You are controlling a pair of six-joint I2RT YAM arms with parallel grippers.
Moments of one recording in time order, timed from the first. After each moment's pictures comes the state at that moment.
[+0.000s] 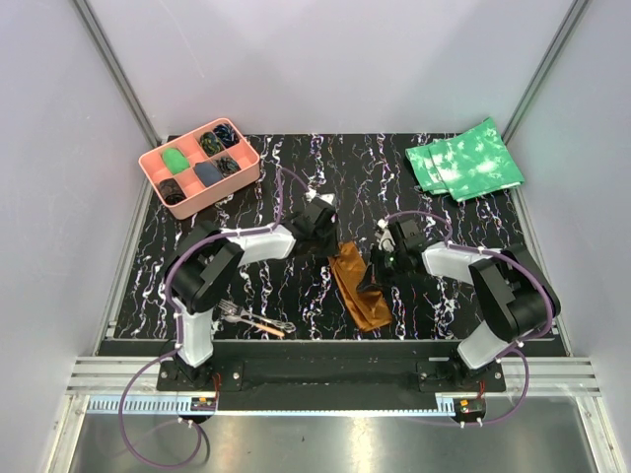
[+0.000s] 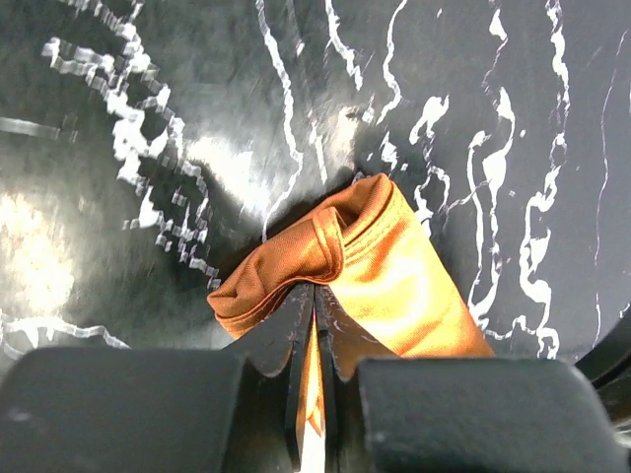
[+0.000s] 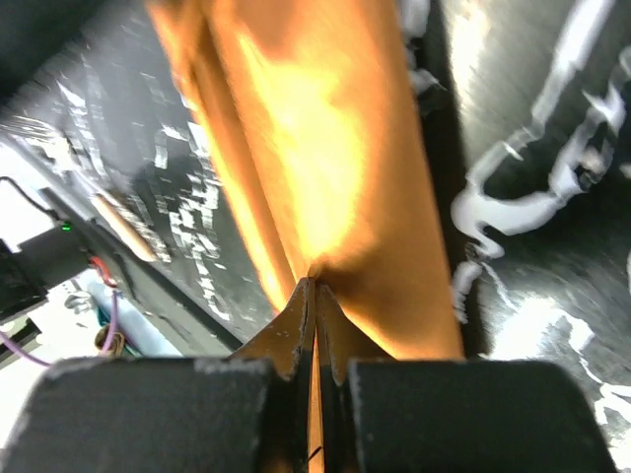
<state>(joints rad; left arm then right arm) -0.73 1.91 1.14 -0.09 0.04 -0.66 0.44 1.61 0.72 -0.18 -0.57 0.58</state>
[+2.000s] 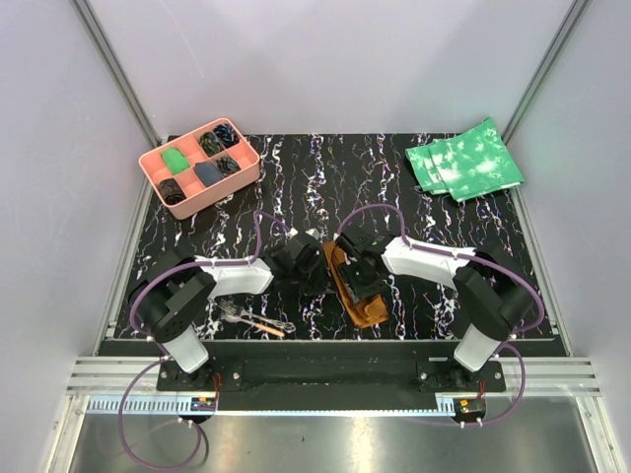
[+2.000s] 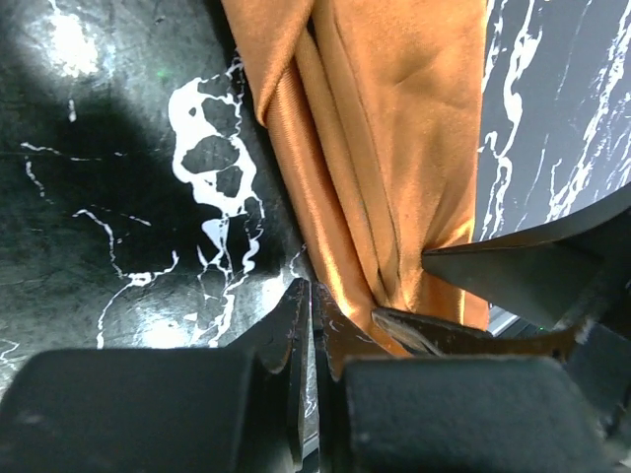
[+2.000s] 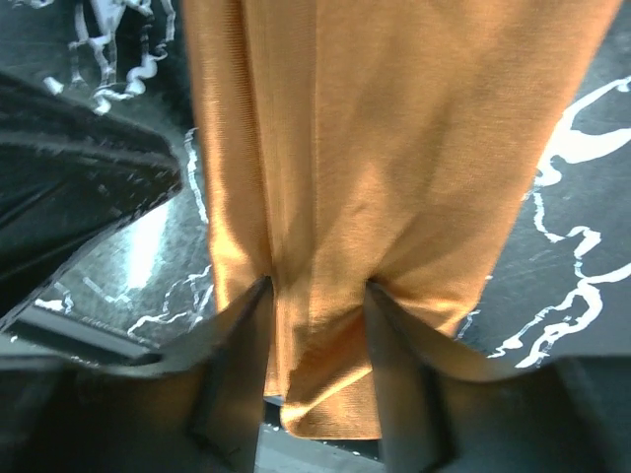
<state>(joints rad) -0.82 1.66 0.77 0.03 0.19 -1.00 0.79 1.68 1.00 -0.65 -0.06 0.37</state>
